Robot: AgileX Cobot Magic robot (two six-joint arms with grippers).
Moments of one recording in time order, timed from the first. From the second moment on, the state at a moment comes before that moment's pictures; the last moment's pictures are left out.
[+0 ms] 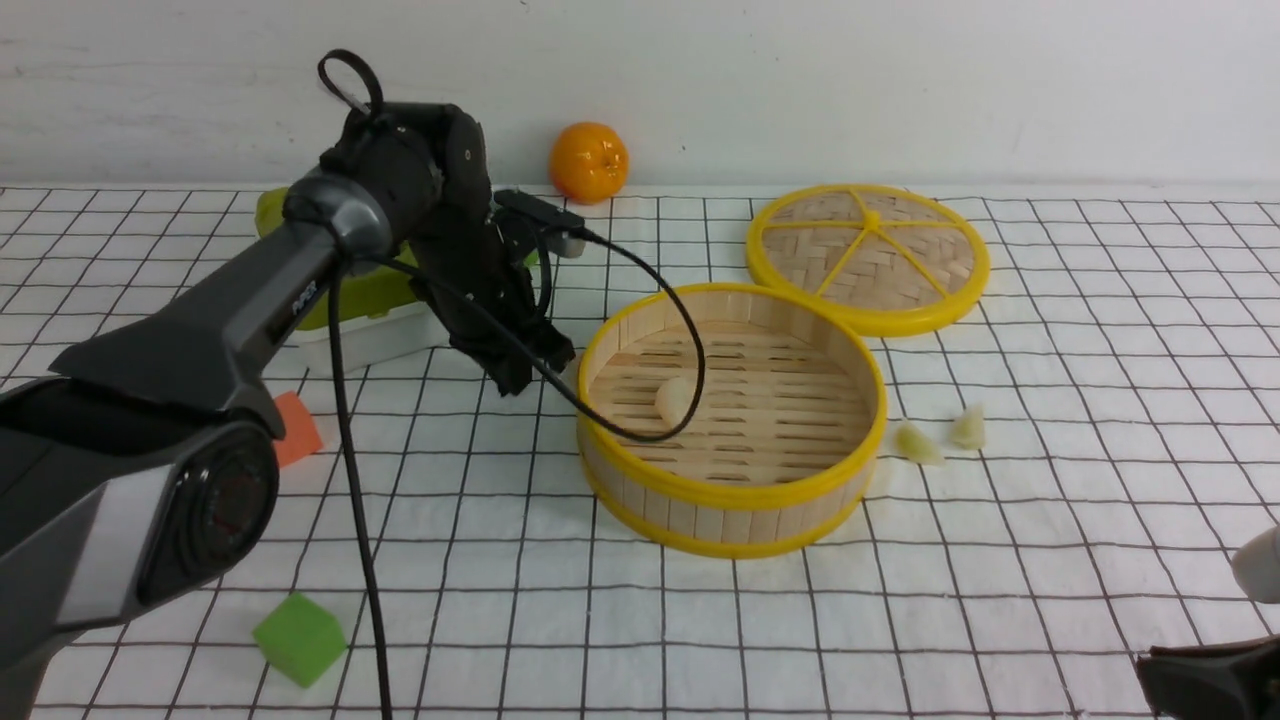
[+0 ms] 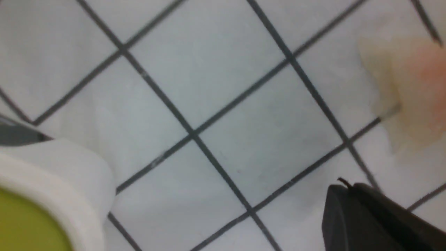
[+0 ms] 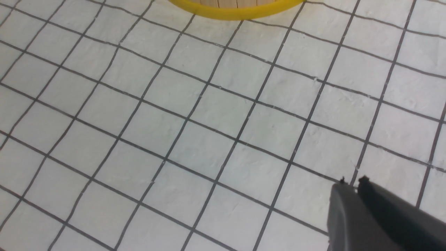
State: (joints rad) right arm 0.10 0.82 -0.42 0.62 0.52 -0.64; left arm -0.27 2.55 -2.48 -0.12 1.23 0.29
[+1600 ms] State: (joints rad) right arm 0.10 0.82 -0.41 0.62 0.51 -0.64; left arm -0.36 2.45 -2.52 0.00 1.17 -0.06
